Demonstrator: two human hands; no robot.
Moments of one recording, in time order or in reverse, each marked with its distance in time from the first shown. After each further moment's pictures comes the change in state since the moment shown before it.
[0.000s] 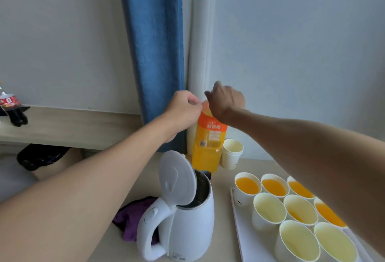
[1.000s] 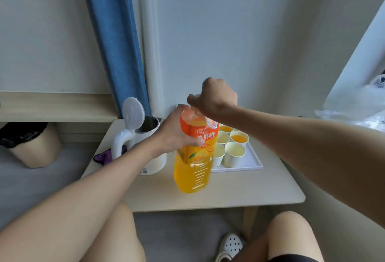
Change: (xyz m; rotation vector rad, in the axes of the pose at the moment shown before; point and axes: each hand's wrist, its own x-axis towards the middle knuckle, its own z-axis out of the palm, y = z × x) left_hand -0.223 0.015 0.088 0.013 -0.330 0.234; right_hand -0.245 0.055 -0.182 0.155 -0.065 0.171
